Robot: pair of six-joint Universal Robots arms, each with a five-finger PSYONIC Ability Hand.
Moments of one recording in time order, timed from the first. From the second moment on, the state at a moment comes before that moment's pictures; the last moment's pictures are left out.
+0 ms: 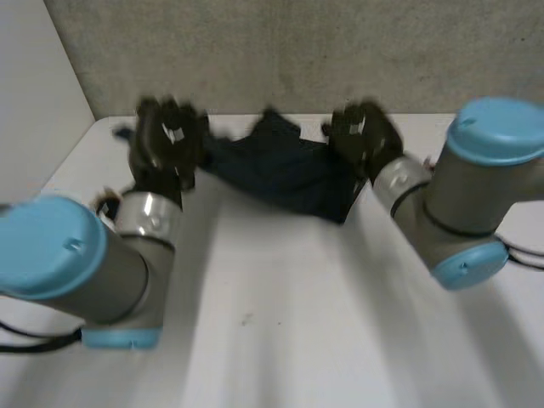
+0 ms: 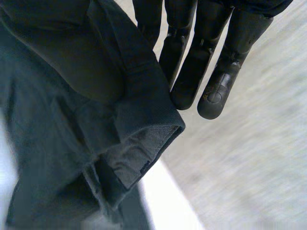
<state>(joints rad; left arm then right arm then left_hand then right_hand) 4.12 -1.92 -1.70 3.84 -1.77 3.78 2.07 -1.01 1.24 -0.16 1.42 2.57 1.14 1.20 1.19 1.21 1.00 0.98 1.18 1.19 1.19 0.98</state>
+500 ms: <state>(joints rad) 4.18 -2.00 -1.80 3.63 -1.76 3.62 2.03 -1.19 1.58 -0.02 1.40 2.63 0.39 0.38 0.38 0.37 0.19 0.98 1.18 1.20 1.19 0.98</state>
